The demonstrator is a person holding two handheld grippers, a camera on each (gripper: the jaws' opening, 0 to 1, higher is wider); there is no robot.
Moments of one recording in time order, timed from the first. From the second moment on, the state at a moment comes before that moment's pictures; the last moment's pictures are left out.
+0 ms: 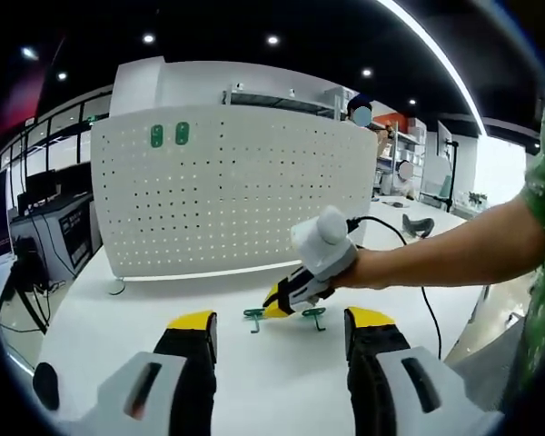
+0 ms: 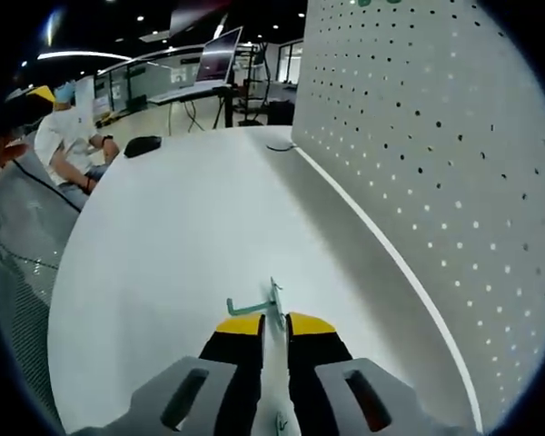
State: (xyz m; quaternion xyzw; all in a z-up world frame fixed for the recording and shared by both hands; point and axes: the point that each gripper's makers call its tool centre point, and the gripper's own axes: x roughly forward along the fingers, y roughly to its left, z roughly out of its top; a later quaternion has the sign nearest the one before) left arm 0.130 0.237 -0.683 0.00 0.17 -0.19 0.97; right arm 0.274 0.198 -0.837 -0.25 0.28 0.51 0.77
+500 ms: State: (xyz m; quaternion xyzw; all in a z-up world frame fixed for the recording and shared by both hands) left arm 0.129 0.241 -0.684 -0.01 0.17 -0.19 0.97; right arm 0.277 0.199 -0.842 -0.27 0.27 0.51 0.77
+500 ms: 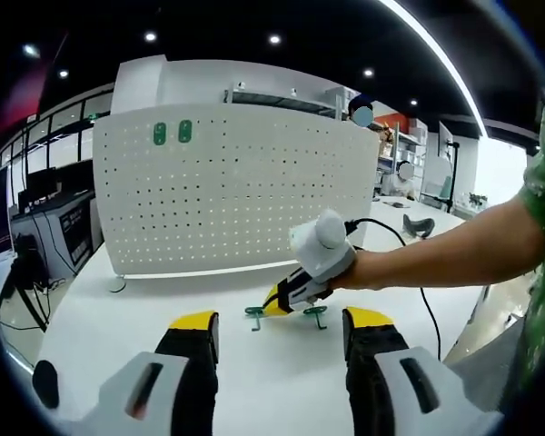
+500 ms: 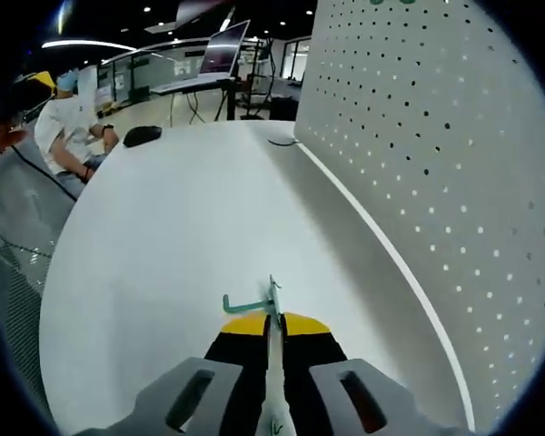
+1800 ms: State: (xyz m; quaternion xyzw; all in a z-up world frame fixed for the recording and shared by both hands) left arm 0.130 0.236 -0.682 0.01 0.17 -0.20 0.96; right arm 0.273 0.185 -0.820 -0.13 0.30 0.49 0.81
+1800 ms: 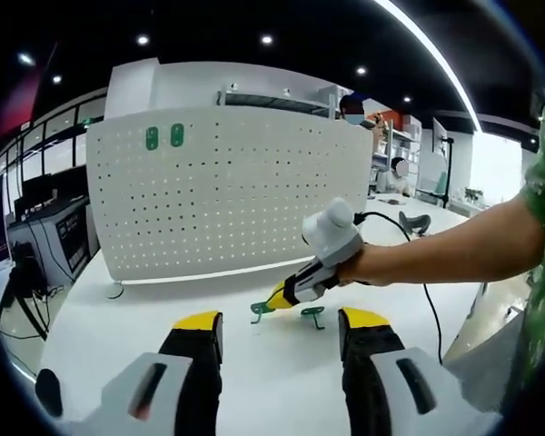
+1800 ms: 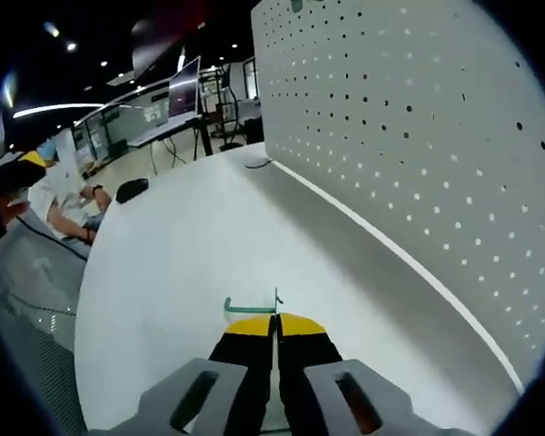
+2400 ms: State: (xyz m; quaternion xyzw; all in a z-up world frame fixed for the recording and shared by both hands) left arm 0.148 0.235 -0.671 0.01 0.16 -0.21 0.97; right arm 0.271 0.171 -0.795 -0.05 0.29 0.47 0.83
